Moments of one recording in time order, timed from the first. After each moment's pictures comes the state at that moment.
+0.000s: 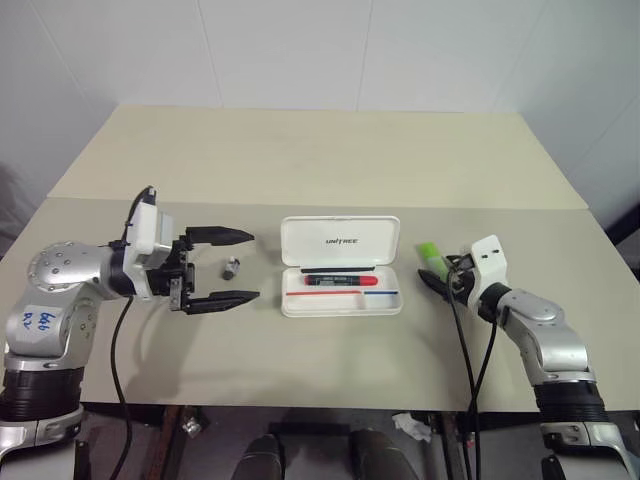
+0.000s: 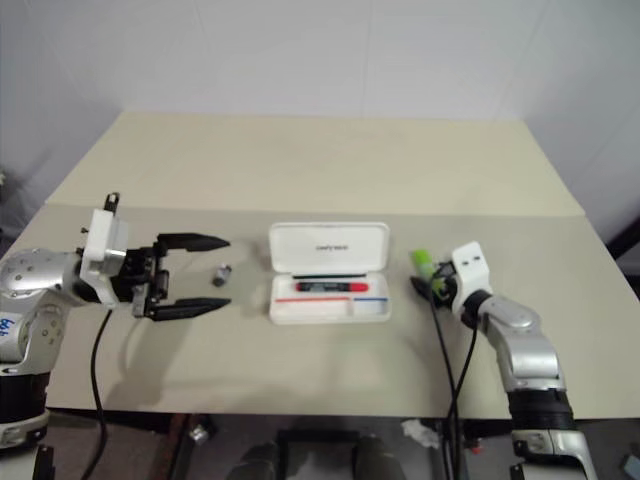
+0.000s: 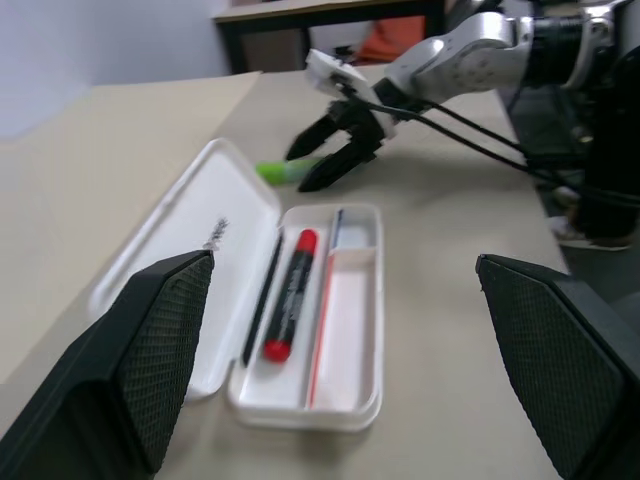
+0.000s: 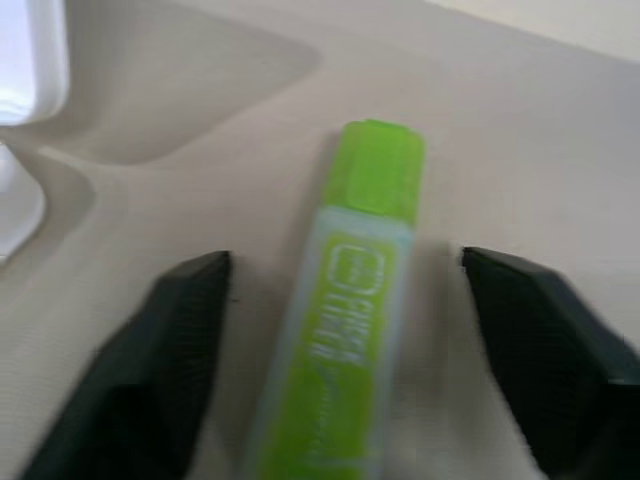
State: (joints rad) left arm -0.41 0.78 0.24 -0.15 -0.55 0.33 -1.26; right arm -0.40 -0.50 -0.11 0.17 0.20 0.41 0.57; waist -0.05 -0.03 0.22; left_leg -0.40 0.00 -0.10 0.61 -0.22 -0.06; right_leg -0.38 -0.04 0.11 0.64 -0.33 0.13
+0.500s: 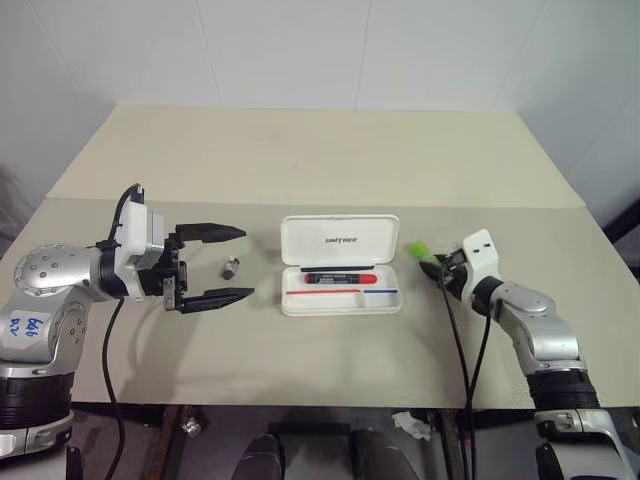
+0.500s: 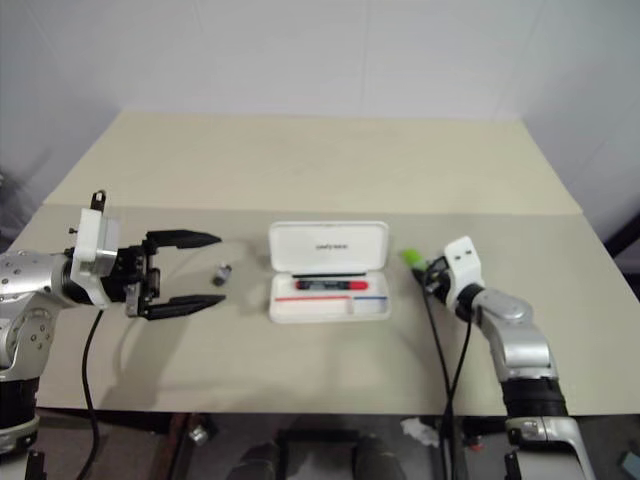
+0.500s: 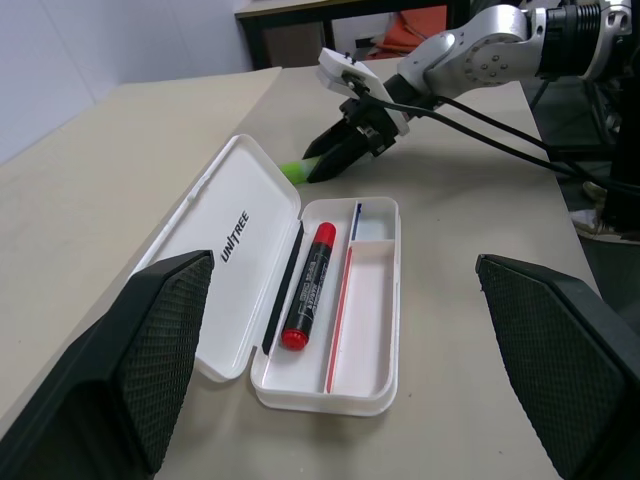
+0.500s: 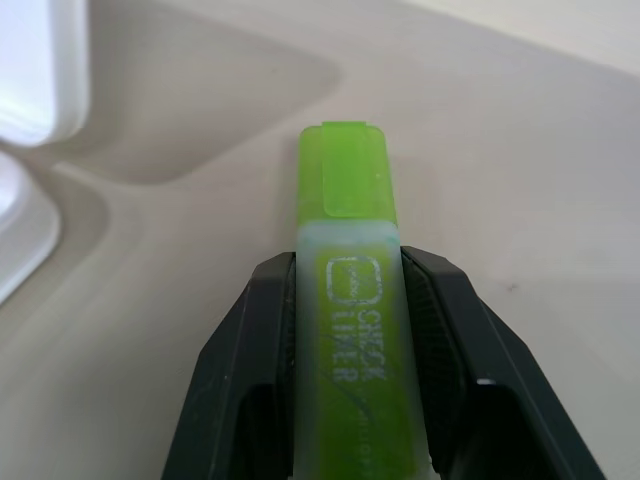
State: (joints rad) left arm -0.39 0.79 0.26 -0.18 -0.56 0.31 -1.23; right arm -0.46 -0.51 -0.09 0.23 0.19 0.35 0.60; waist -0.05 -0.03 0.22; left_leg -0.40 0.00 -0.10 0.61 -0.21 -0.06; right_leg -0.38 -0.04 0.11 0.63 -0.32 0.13
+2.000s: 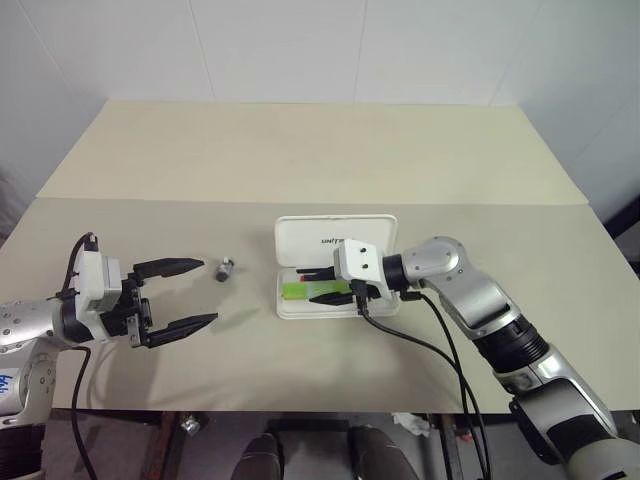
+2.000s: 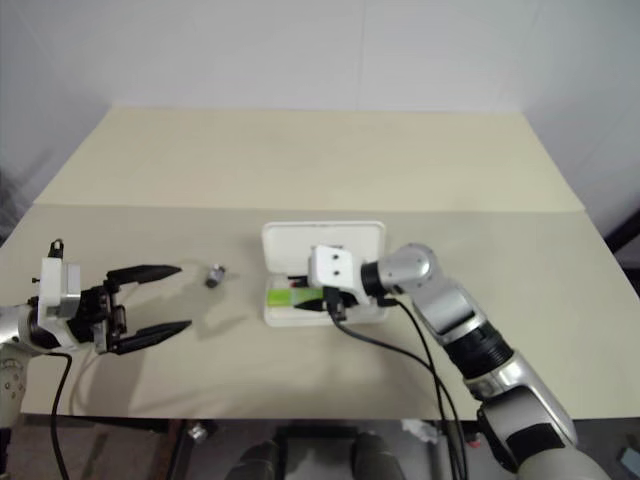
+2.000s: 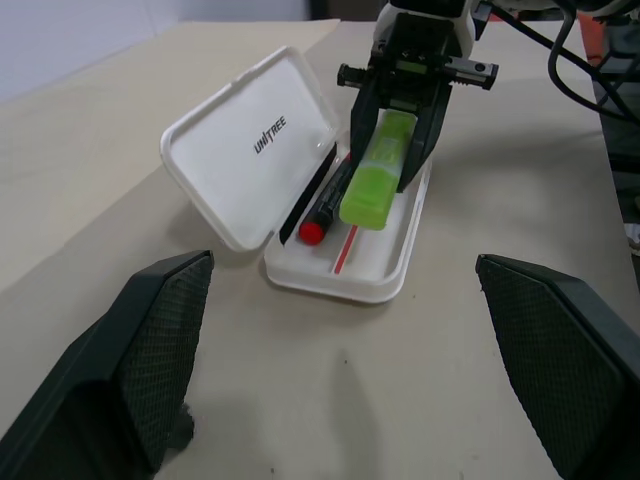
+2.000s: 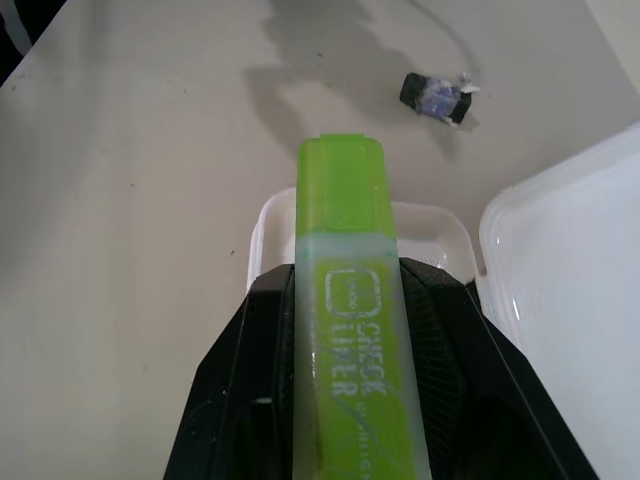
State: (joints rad) left arm -0.09 0.80 0.42 -0.11 -0.59 0.13 -1.24; right arm -0.77 -0.48 0.43 0.05 0.12 0.24 1.13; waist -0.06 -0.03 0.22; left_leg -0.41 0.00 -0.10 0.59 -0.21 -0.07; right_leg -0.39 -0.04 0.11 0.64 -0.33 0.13
